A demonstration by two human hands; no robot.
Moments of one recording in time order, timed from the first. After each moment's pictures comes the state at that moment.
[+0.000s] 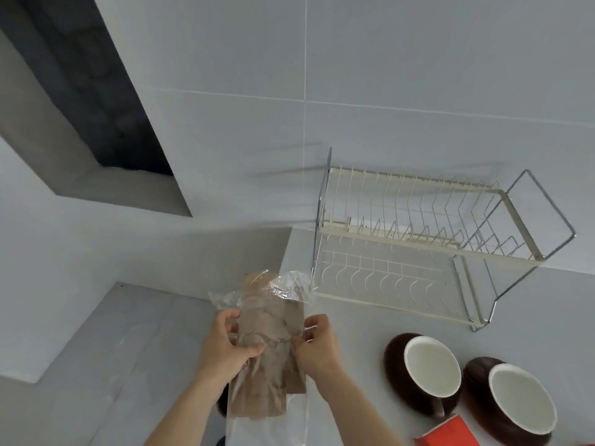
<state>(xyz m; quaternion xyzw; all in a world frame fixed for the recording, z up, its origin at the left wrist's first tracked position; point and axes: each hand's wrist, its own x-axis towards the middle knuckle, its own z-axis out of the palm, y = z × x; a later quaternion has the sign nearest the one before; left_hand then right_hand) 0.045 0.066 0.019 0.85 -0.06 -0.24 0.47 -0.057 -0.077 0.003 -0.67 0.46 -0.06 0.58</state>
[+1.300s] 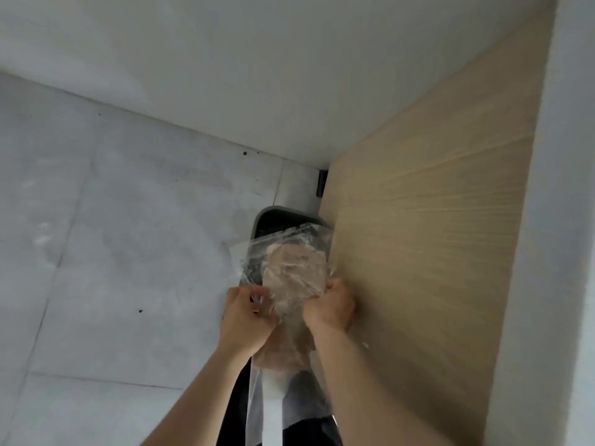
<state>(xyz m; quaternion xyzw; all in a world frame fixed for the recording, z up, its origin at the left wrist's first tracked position) 0.201 0.157 -0.430 0.79 0.03 -0.51 0.33 0.151 0.021 -0.374 -0.59 0.71 0.20 0.33</state>
